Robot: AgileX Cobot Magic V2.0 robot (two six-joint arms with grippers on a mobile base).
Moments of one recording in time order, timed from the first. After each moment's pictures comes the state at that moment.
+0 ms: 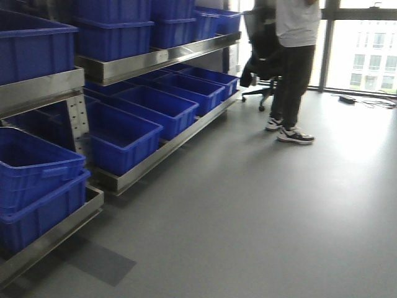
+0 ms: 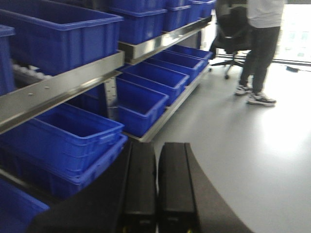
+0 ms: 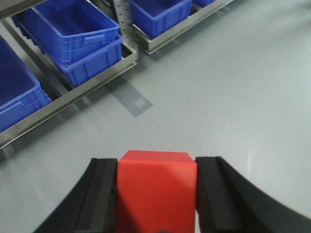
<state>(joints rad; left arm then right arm) -0.06 -0.01 0.01 0.01 0.13 -0.02 0.37 0.71 -0.71 0.11 0.53 0.03</state>
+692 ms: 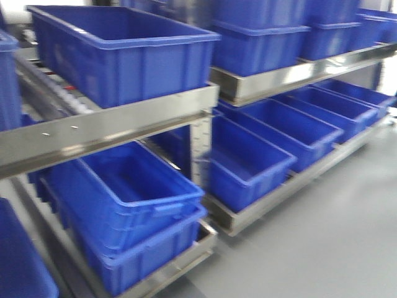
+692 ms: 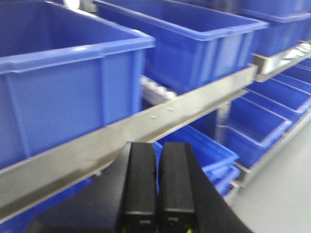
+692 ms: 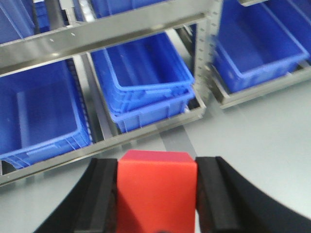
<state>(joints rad) -0.06 -0.01 0.01 0.01 0.13 -0.02 0.37 0.71 -0.71 0.11 0.53 0.03</state>
